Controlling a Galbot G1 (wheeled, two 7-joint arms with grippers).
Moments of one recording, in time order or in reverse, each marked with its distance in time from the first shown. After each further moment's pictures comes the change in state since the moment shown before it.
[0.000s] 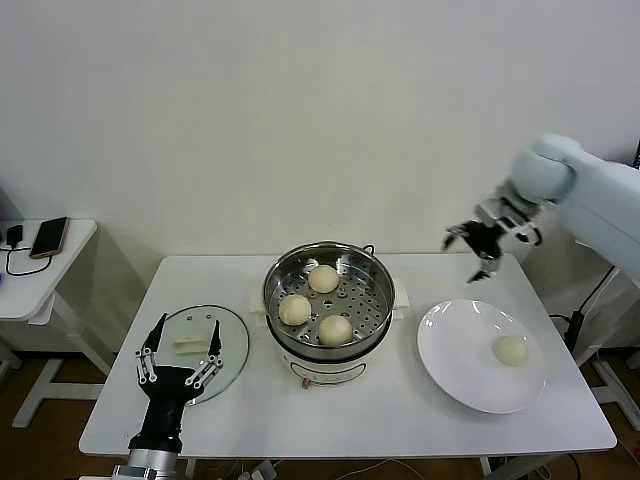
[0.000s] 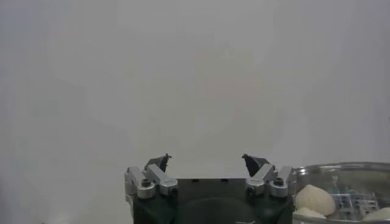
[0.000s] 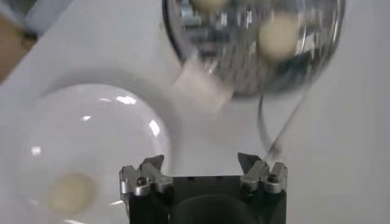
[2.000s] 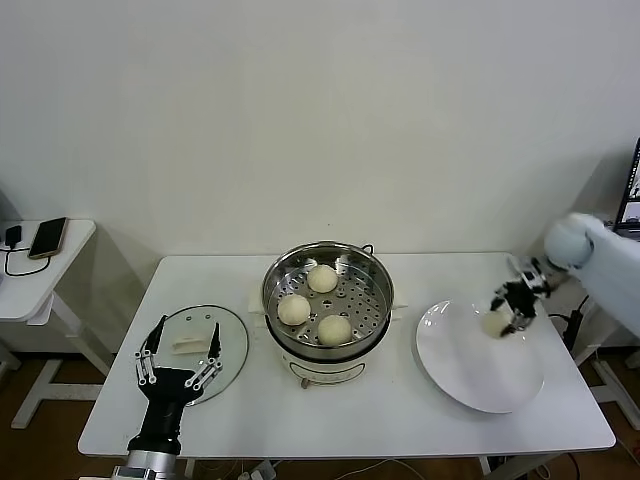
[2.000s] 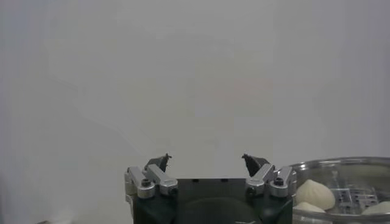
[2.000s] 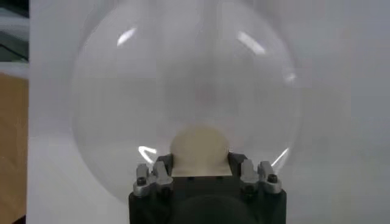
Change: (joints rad) left arm 0.005 0.012 -0.002 -0.003 0.007 0.012 -0.004; right arm -0.051 0.065 -0.025 -0.078 0.068 -0.092 -0.022
